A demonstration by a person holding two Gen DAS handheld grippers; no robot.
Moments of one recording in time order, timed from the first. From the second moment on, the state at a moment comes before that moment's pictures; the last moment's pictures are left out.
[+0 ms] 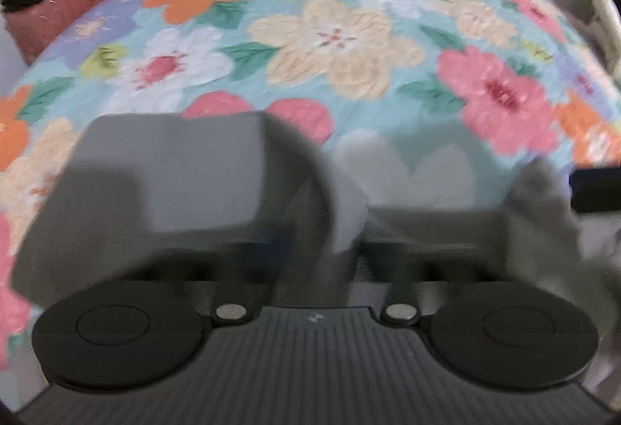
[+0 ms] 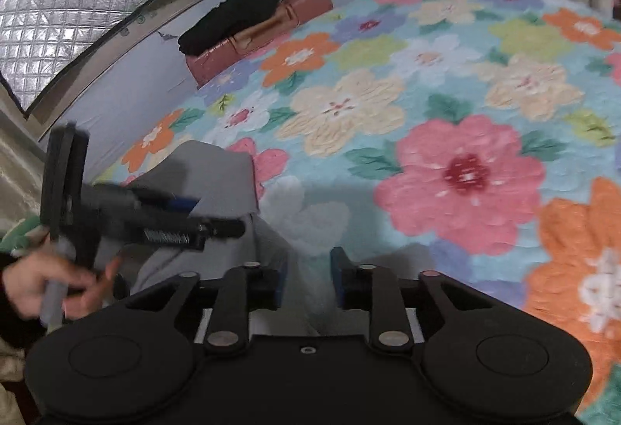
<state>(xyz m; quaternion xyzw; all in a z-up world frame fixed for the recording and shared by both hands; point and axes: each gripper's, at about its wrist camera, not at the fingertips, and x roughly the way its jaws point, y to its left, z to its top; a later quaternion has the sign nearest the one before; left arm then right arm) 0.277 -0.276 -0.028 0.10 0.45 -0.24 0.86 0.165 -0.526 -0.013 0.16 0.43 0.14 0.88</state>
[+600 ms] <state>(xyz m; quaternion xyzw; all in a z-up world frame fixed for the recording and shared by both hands) 0.108 -0.101 0.044 0.04 0.42 -0.10 0.90 0.157 -0.445 -0.065 0.14 0.52 0.29 0.79</state>
